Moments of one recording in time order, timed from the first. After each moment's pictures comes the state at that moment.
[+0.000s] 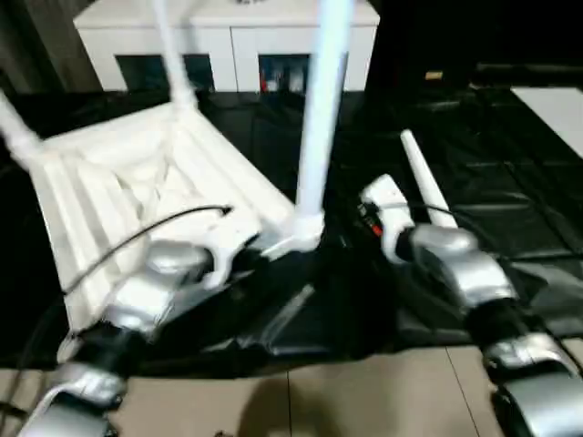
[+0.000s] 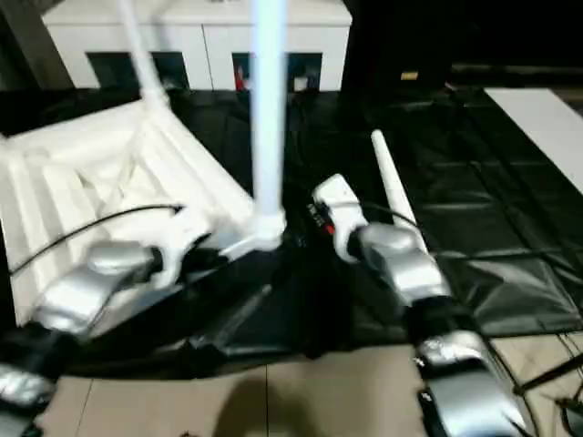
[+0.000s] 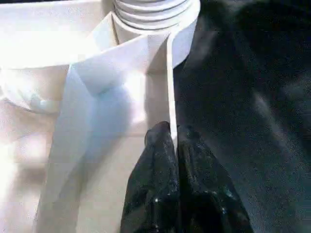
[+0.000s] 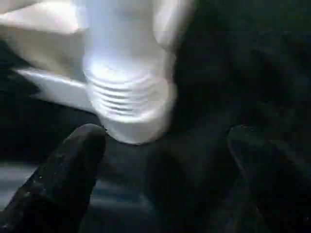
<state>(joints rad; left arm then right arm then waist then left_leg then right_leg) -0.47 0.45 -0.27 0.30 -0.03 0.40 -0.95 -0.61 -0.37 0.22 0.52 0.11 0.29 0.92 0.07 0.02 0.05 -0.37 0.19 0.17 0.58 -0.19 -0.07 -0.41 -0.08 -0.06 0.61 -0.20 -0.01</state>
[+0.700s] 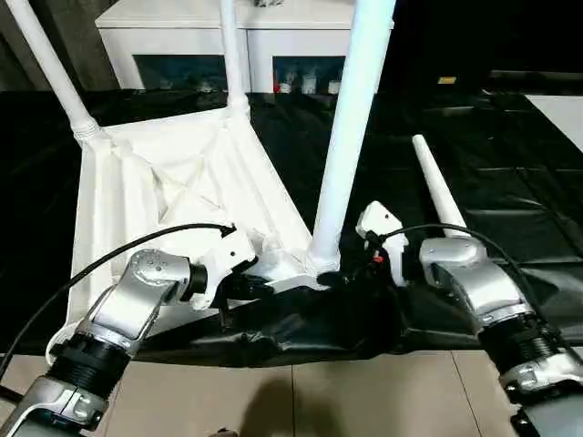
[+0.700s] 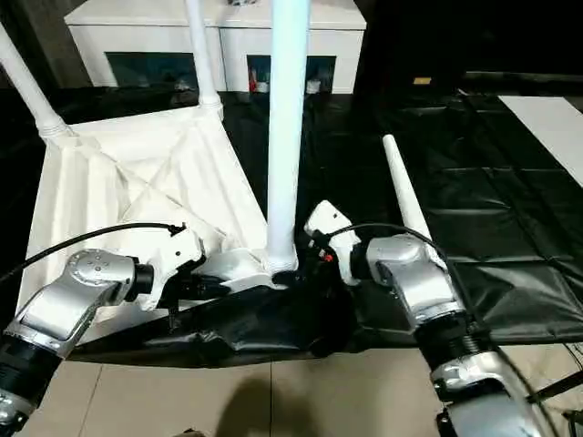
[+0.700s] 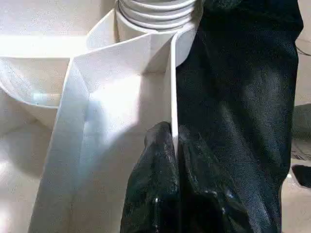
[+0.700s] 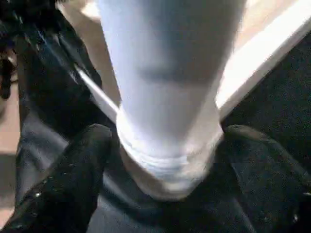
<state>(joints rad) -0.44 0.50 -0.31 0.26 -0.06 0.37 -1.07 -0.56 -0.36 0.25 0.46 0.13 0.27 1.04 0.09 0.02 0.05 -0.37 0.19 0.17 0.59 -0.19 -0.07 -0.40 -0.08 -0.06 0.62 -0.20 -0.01</state>
